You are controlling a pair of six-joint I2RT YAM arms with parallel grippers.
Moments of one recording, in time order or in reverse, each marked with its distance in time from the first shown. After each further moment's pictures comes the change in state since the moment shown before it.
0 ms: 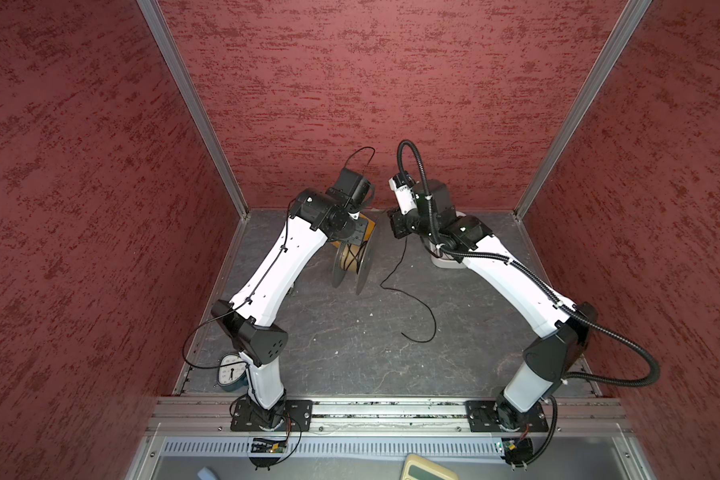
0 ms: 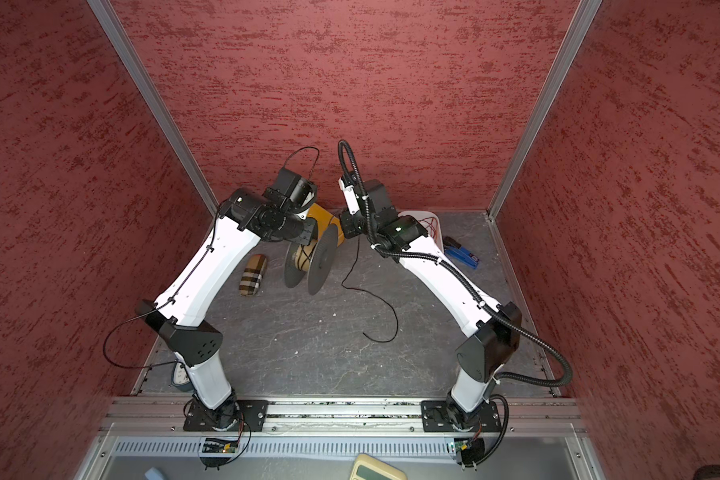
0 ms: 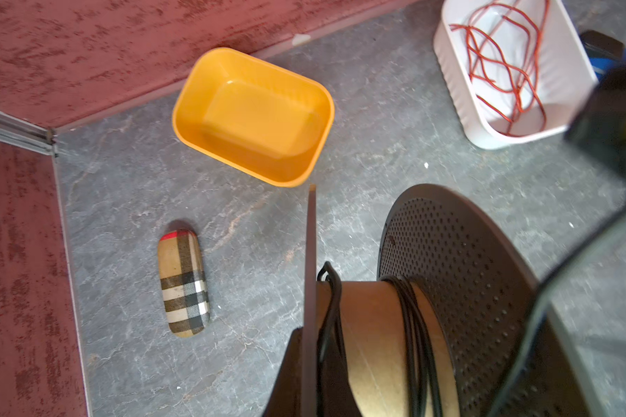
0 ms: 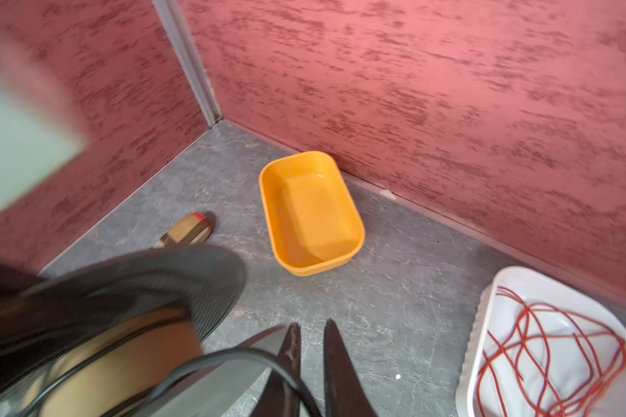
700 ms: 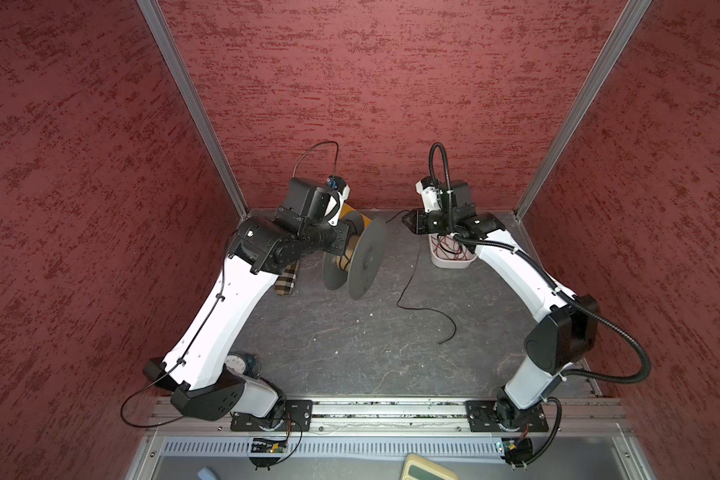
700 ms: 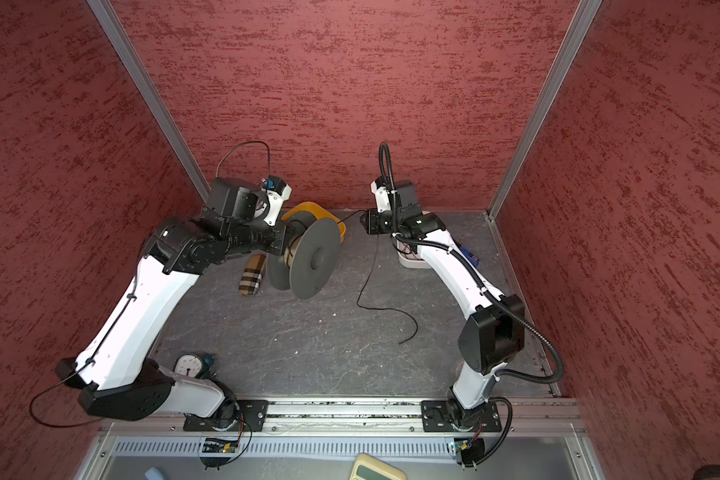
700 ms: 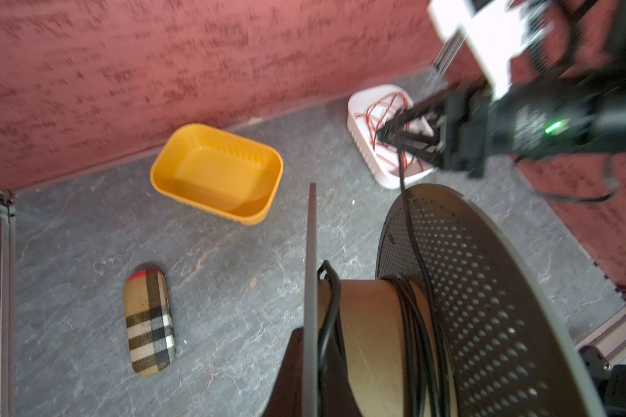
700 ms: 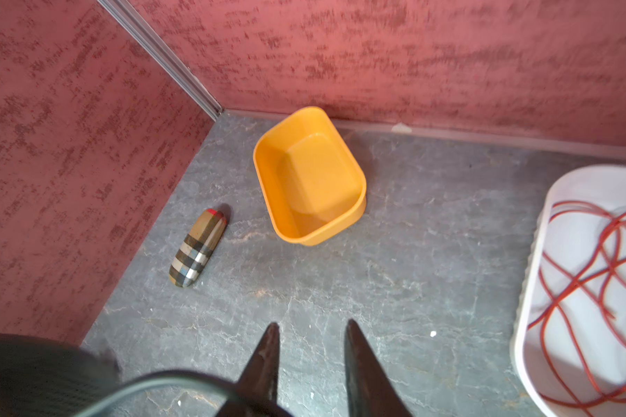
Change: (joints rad) left arm 0.005 -0.390 -0.261 0.223 0.140 0.018; right arm -0.192 0.017 -0.167 0.053 -0.317 0.193
